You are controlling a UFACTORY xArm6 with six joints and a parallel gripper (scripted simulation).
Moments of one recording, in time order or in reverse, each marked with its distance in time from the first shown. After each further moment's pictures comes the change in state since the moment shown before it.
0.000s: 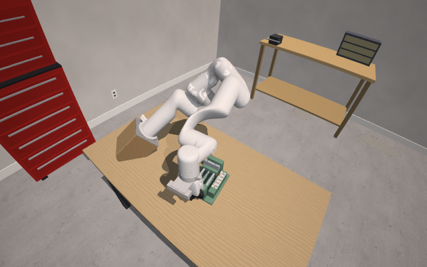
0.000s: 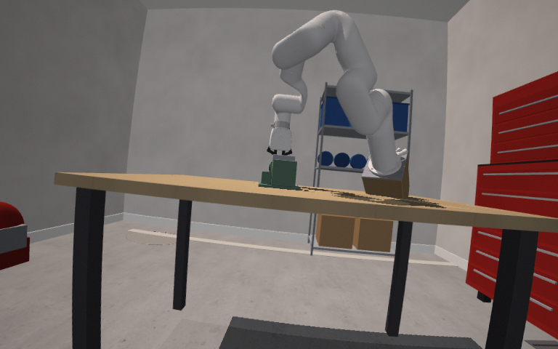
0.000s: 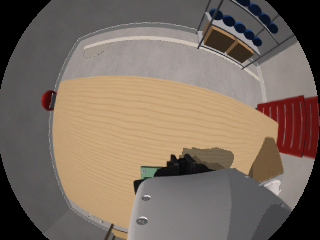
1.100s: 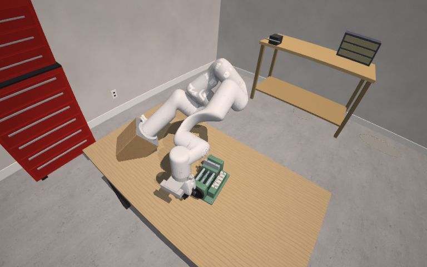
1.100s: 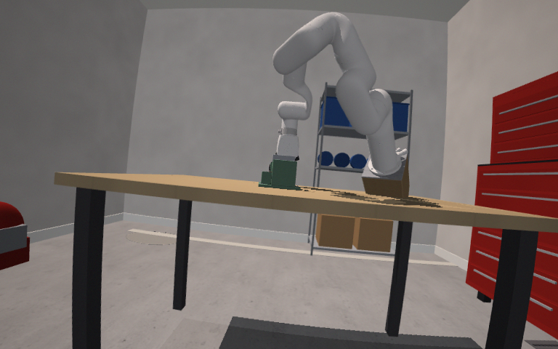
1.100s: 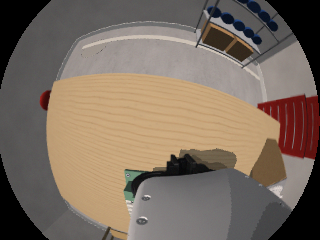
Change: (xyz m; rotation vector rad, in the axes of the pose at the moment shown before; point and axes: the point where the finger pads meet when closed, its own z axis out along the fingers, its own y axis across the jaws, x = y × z) arm 0.000 0.036 0.027 0.000 0.000 0.000
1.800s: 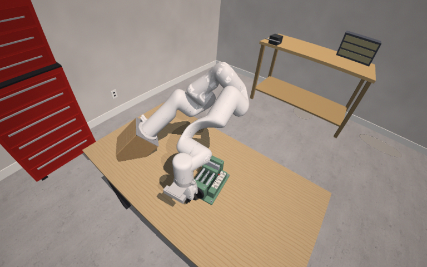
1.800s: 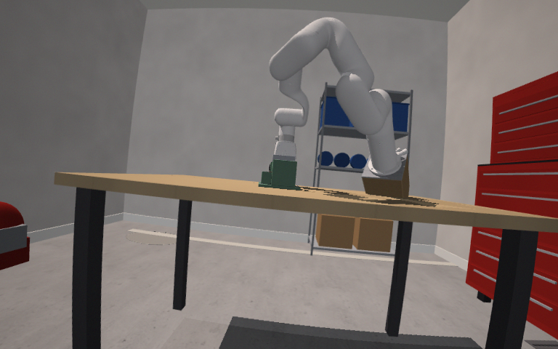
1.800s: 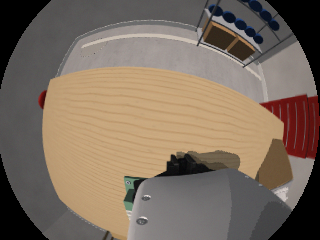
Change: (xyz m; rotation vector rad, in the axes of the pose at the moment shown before) arm 0.000 -0.010 0.032 -0.001 0.000 0.000
